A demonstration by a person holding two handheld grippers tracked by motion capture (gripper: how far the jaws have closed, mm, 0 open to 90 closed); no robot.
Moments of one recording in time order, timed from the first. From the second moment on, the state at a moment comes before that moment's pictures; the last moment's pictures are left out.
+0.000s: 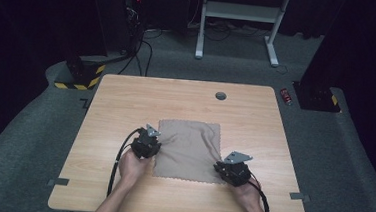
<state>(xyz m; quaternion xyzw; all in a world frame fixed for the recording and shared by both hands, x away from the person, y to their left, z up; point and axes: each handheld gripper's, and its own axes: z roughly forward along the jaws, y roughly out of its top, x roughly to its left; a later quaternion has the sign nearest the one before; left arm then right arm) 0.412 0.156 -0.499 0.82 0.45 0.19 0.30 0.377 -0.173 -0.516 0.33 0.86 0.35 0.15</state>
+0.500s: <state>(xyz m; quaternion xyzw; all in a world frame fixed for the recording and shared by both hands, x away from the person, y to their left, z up) 0.390 0.170 -0.520 0.80 0.47 0.19 0.34 0.430 -0.177 -0.502 0.40 0.81 0.40 0.15</state>
